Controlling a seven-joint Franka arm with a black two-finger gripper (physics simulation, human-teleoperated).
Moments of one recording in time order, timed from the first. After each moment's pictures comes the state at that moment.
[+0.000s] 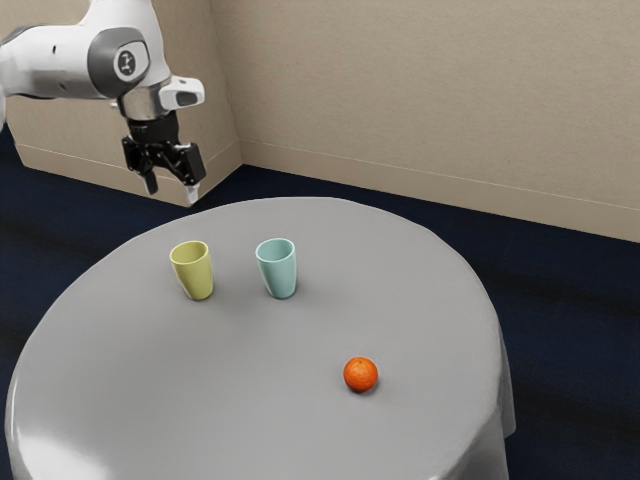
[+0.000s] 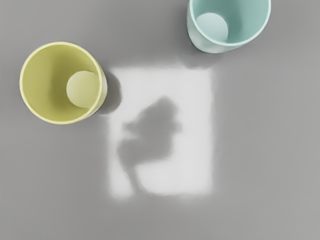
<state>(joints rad) -0.07 0.17 0.24 -1.60 -0.06 1.71 0.18</state>
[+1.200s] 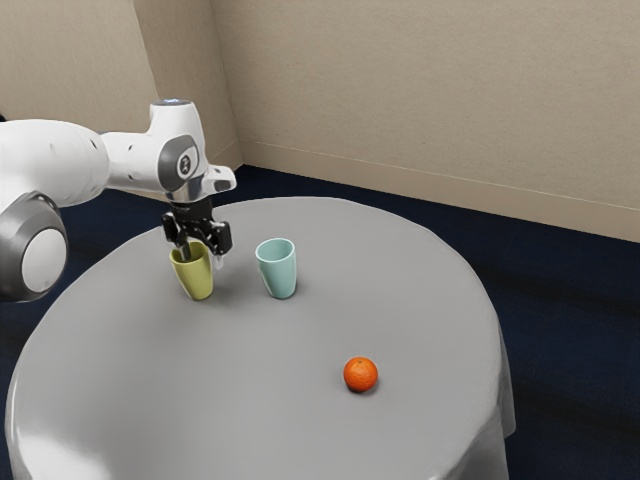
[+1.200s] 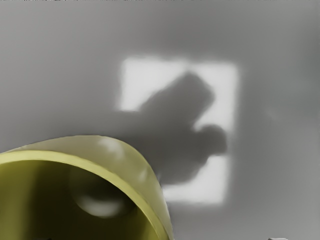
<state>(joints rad) 0.01 0.60 0.24 -1.50 -0.12 2.00 0.19</state>
